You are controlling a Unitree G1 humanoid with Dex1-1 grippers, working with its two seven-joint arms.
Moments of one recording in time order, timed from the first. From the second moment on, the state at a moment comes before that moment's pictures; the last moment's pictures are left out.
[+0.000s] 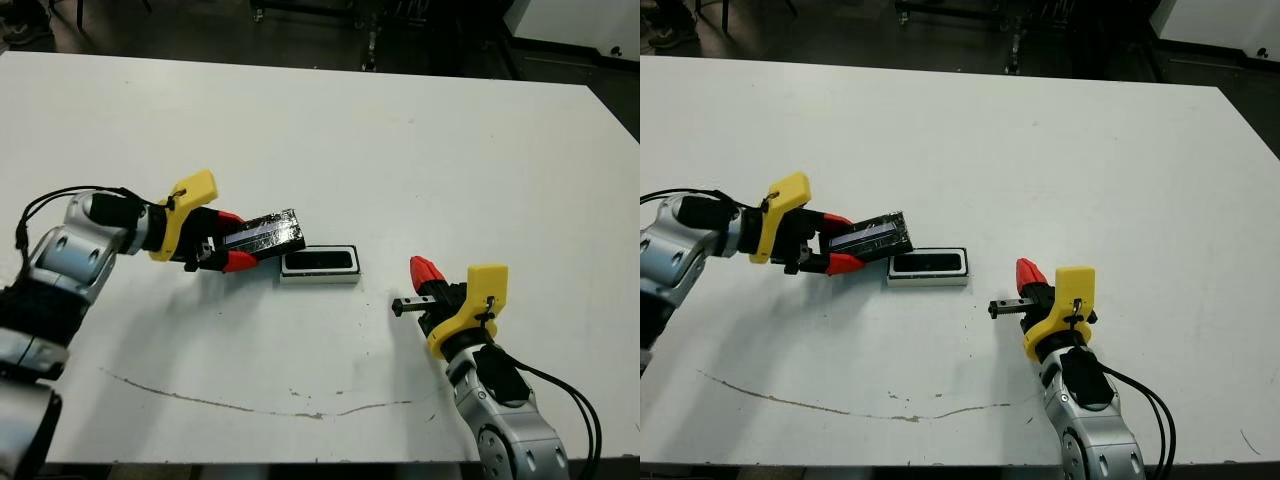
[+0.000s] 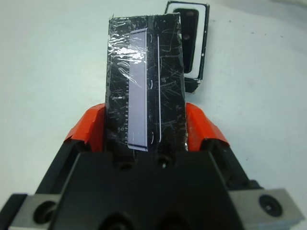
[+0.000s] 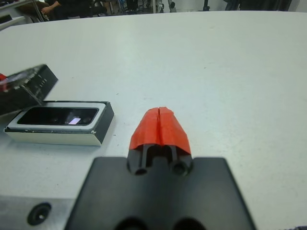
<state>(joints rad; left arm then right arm) -0.70 0.66 -0.31 0.47 -0.14 0.28 -1.24 0.13 -0.05 0.08 -0.43 0.15 0.45 0.08</state>
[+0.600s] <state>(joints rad) -0.80 0.60 -0.34 0.69 -0.07 0.19 -1.37 0.13 -0.05 0.09 -0.43 0.15 0.44 0.08</state>
